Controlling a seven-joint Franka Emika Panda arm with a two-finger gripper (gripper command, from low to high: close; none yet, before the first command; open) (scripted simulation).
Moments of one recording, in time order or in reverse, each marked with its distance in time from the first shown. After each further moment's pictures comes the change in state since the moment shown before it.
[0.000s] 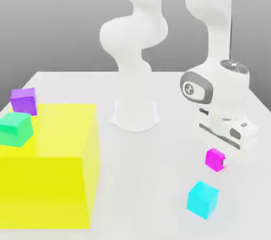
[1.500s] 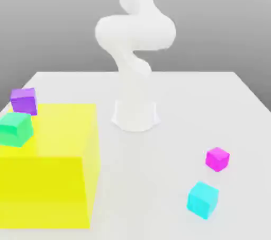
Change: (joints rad) arm -0.705 -1.008 -0.006 0.498 0.029 -0.765 1.296
